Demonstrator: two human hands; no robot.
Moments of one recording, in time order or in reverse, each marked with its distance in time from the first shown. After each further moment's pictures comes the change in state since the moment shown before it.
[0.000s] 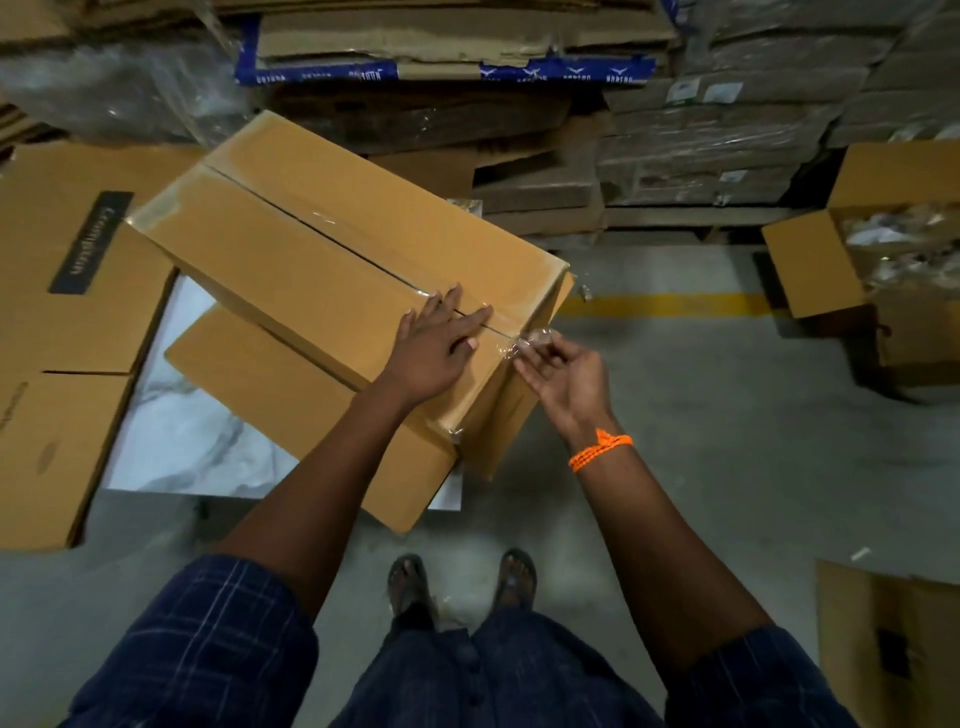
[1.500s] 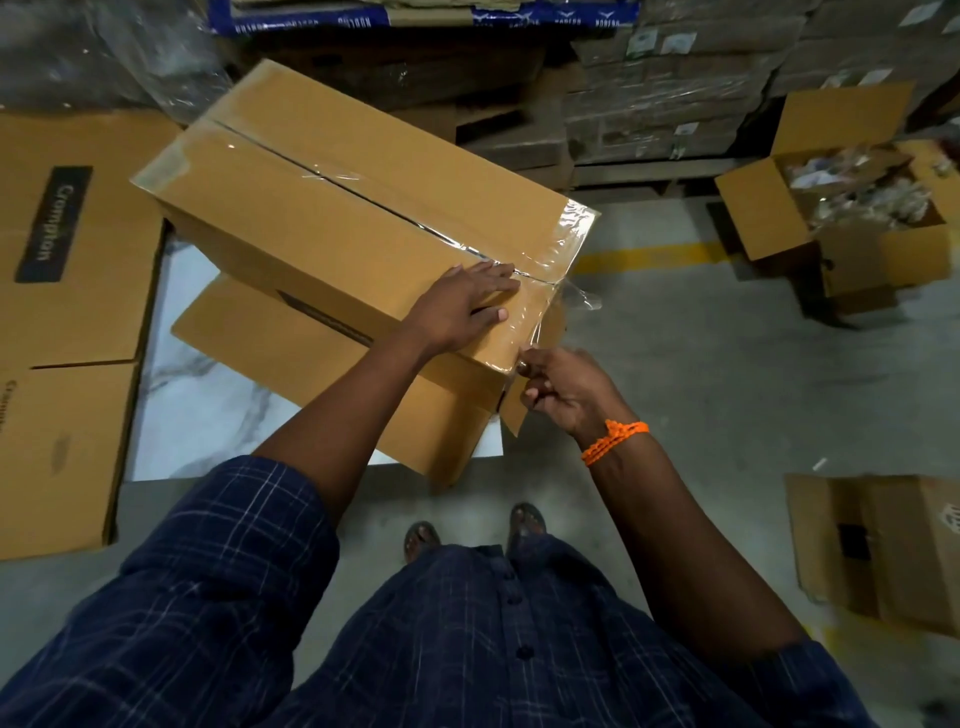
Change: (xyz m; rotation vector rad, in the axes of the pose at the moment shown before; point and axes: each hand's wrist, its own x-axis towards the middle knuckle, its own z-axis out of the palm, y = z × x) left_hand -0.014 -0.044 -0.019 -0.116 -0.094 0.361; right_hand -0.089 0.076 0.041 -0.405 0.155 0.147
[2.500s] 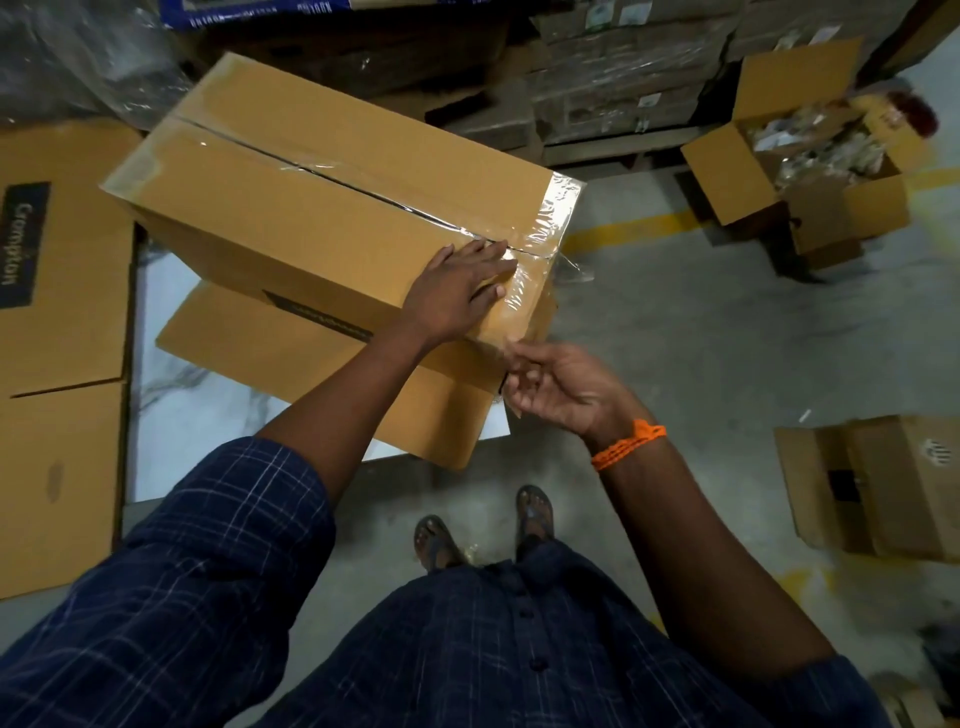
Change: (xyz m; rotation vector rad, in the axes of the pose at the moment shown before) left_hand -0.004 -0.010 0.007 0.183 0.029 0.131; right_hand -0.037 0.024 0.009 0.231 -0.136 0.033
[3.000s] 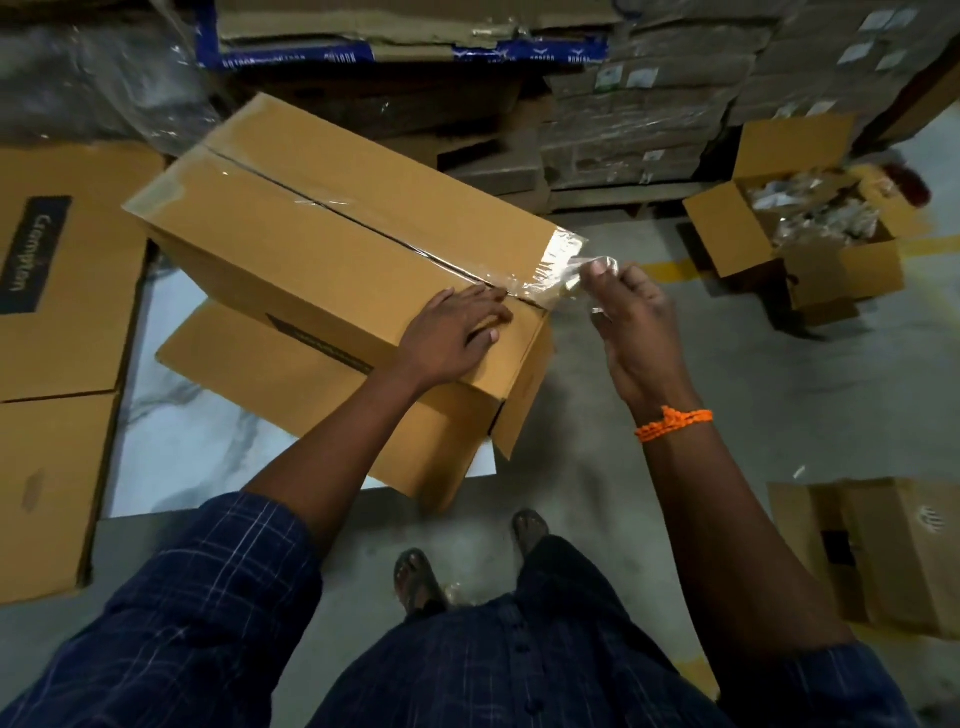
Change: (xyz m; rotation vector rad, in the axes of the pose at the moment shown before) left_hand -0.005 0.009 0.002 -0.035 0.087 -0.036; right_hand -0.014 -0.096 -0.016 -0.228 -0.051 -0.783
